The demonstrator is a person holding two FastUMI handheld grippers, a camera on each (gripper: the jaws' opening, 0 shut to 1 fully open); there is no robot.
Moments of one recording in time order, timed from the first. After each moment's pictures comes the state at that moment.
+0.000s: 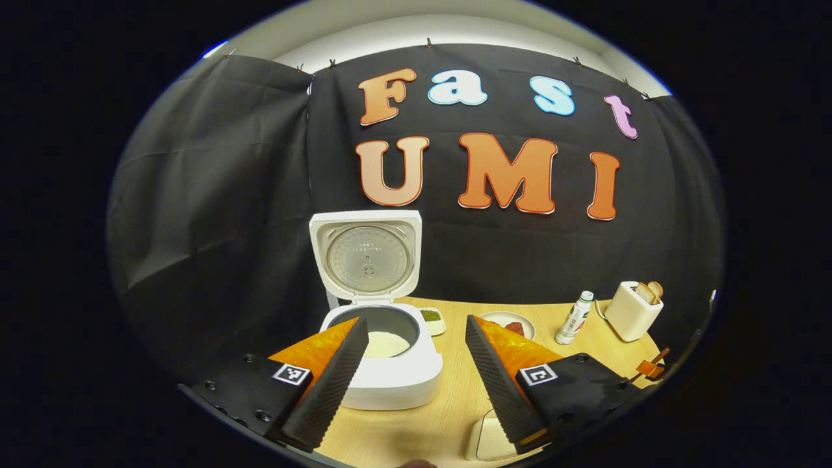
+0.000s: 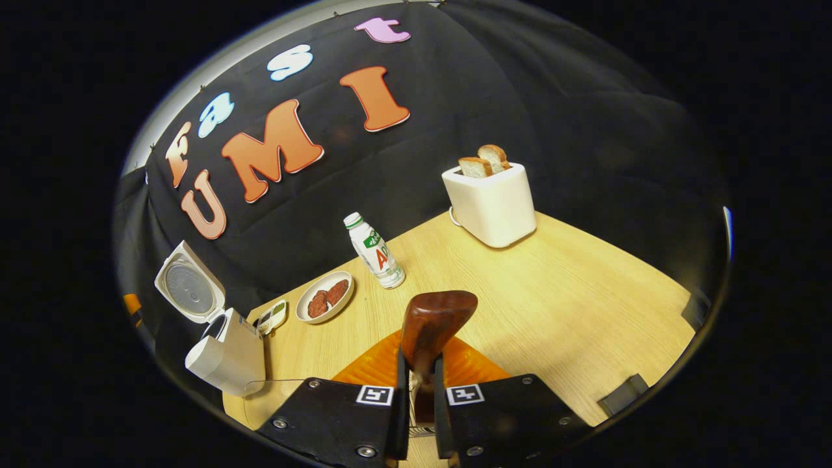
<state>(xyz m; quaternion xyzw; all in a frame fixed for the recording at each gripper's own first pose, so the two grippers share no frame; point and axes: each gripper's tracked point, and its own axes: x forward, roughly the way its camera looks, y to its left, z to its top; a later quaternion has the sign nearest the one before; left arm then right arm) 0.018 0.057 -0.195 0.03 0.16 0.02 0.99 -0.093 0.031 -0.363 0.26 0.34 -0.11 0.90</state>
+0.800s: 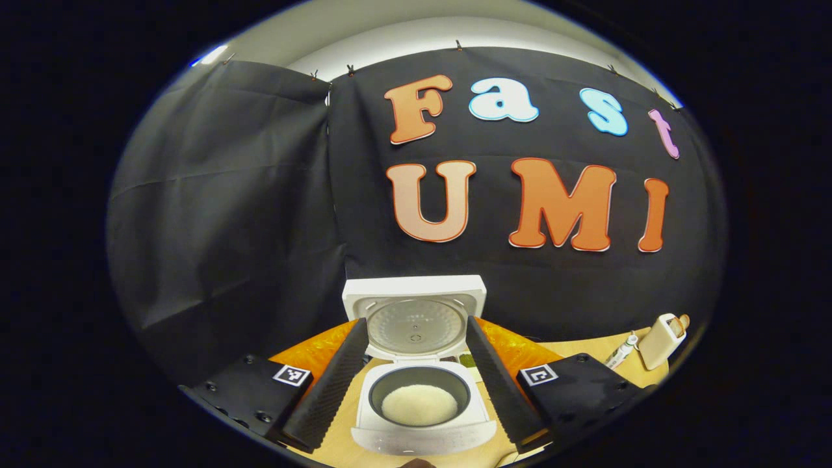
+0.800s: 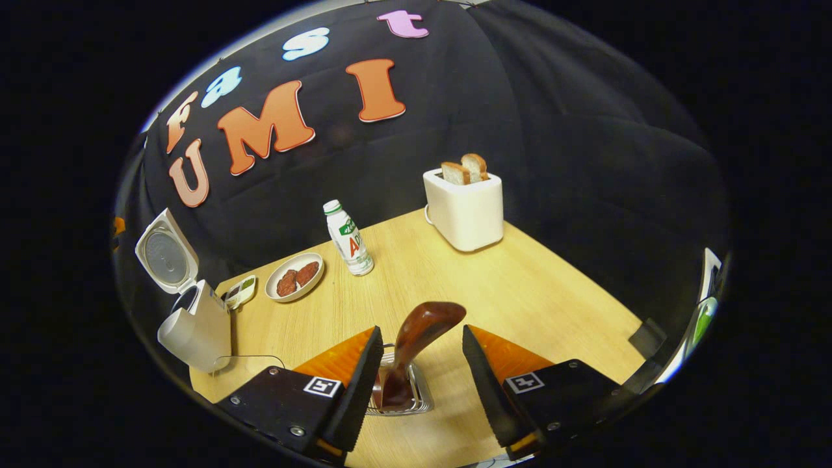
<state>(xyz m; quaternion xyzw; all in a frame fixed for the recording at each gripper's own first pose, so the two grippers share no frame) 0.157 0.143 -0.098 0.03 0.14 0.08 0.99 -0.126 -0.008 -0.323 0.15 0.36 -0.15 0.91</state>
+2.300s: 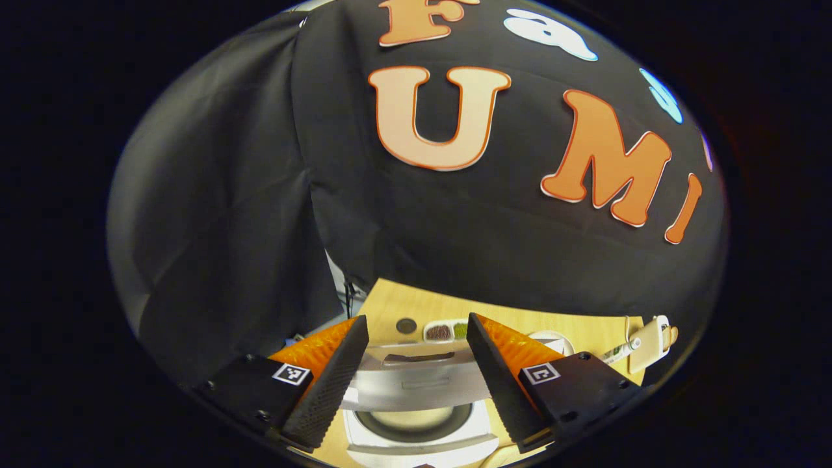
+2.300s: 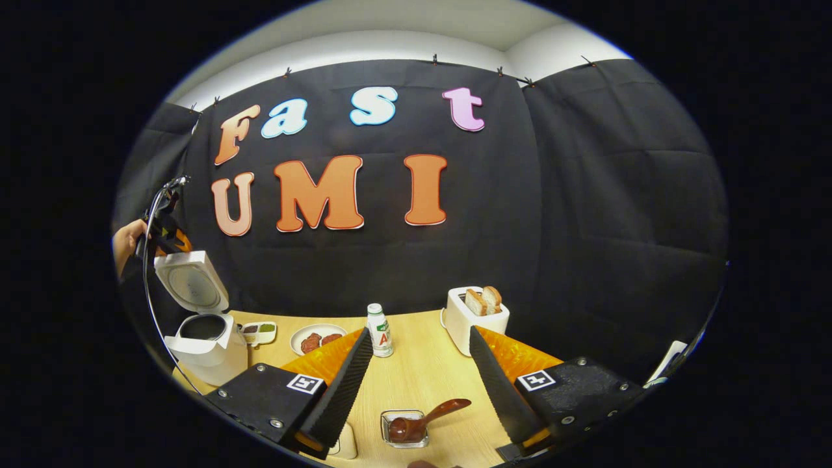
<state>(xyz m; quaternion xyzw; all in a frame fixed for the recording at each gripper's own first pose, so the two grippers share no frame) 0.275 0.156 -0.209 -0.03 0.39 0.04 0.92 -0.087 0.016 -0.146 0.05 0.20 -0.11 0.97</state>
